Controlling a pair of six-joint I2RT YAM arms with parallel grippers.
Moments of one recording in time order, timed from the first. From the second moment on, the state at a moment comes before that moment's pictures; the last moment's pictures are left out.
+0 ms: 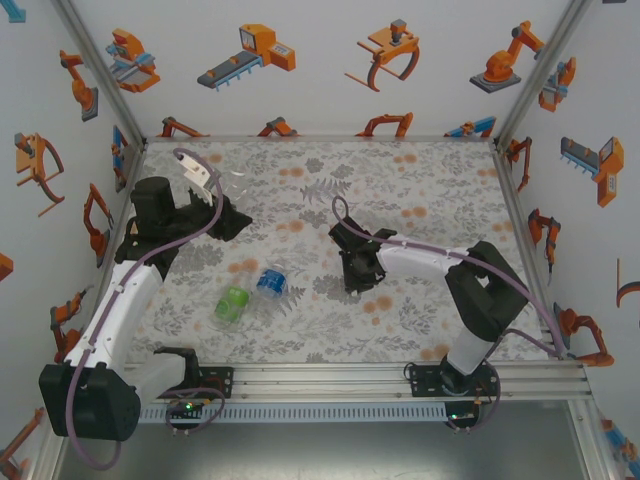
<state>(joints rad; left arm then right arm) -0.14 1.07 0.88 -0.21 0.67 0.10 0.78 1.70 1.01 -0.57 0.04 0.63</state>
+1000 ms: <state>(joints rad) -0.14 1.07 0.88 -0.21 0.67 0.10 0.59 1.53 0.90 -0.51 -0.06 0.68</state>
